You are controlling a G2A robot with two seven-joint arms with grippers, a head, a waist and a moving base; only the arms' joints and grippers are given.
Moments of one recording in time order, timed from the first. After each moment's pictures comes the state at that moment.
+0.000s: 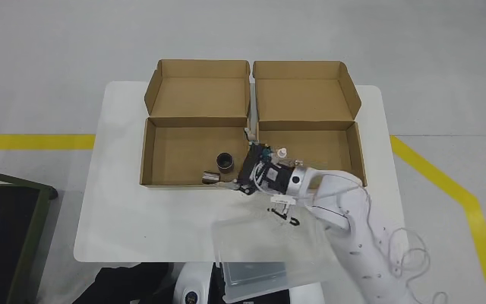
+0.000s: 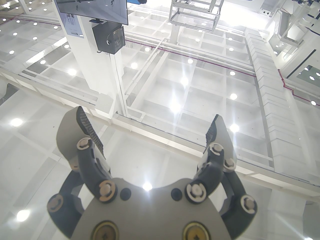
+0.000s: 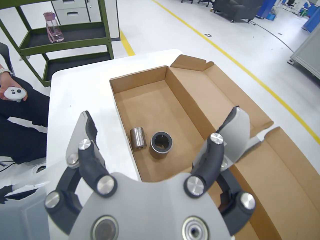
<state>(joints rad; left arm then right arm) -0.37 -0.34 -0.25 -1.16 3.07 0.41 0.06 -1.19 -1.35 1.18 -1.92 -1.26 -0.68 0.42</state>
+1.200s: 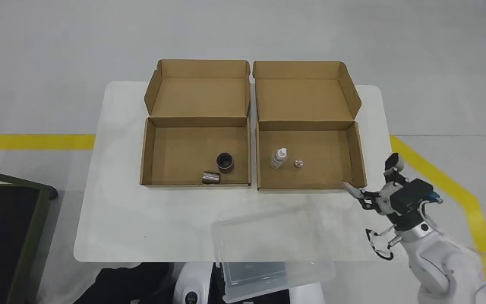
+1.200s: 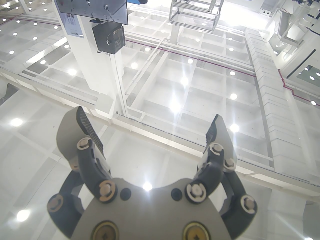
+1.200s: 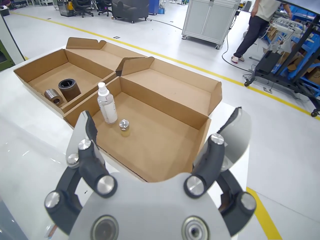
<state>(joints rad) -0.37 -0.34 -0.25 -1.16 3.07 0.41 0.06 -1.78 -1.26 1.88 -2.05 -1.30 -0.65 -0.09</state>
